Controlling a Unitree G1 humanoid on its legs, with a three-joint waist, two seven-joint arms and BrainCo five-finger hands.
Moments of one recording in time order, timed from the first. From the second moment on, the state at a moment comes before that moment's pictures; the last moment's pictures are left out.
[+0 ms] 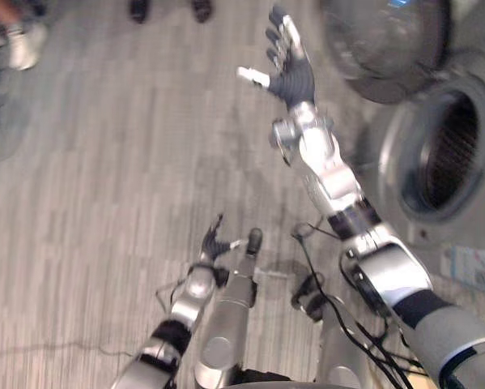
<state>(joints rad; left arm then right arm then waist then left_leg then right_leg) -0.44 0.13 -0.32 0.68 -0.01 -0.18 0.27 -0.85 -0.21 0.38 0.31 0.37 -0.20 -0.21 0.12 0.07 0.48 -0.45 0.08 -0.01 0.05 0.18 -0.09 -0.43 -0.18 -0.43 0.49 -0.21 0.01</state>
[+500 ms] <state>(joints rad) -1.06 0.53 -0.25 1.09 0.01 -0.16 0.33 -0.05 -0.24 0.24 0.05 0.37 -0.27 0.01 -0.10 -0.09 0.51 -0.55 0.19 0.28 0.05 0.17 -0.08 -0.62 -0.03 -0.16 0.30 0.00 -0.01</state>
